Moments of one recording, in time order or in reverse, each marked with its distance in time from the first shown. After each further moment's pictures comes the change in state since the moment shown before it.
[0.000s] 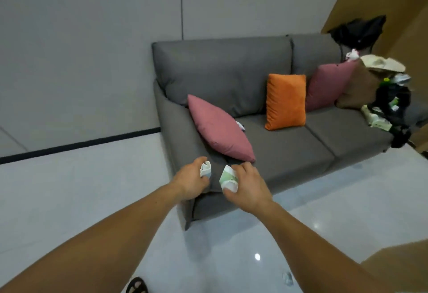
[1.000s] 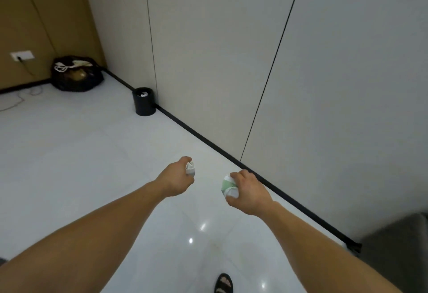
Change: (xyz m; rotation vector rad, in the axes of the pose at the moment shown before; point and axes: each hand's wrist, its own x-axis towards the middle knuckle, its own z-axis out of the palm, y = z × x) left_hand -0.320 -0.556 -0.390 -0.298 0.814 -0.782; right_hand 0.128 -0.736 0.230 -0.143 -0.409 -1.089
